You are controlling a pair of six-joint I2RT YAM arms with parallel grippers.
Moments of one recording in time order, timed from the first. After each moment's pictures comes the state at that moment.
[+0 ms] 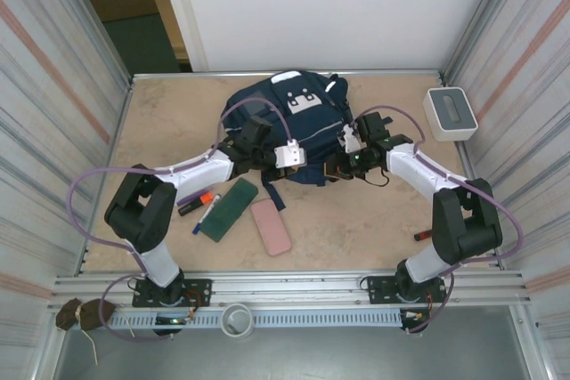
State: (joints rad) left arm -0.61 1.72 1.09 -0.17 0.43 0.82; right arm 0.32 1.54 1.01 -0.58 -0.57 0.41
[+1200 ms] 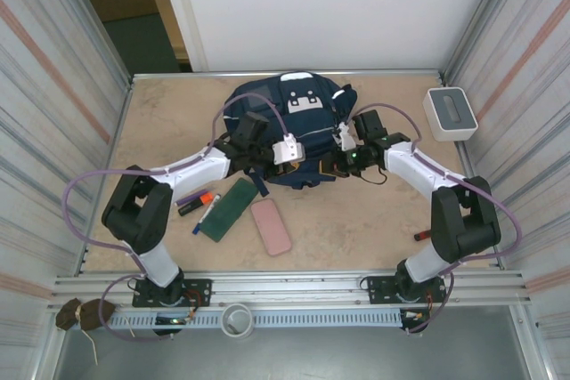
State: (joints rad) left arm -0.59 1.70 1.11 -0.18 0.54 0.76; right arm 0.32 1.55 1.02 -0.55 -0.64 0.40
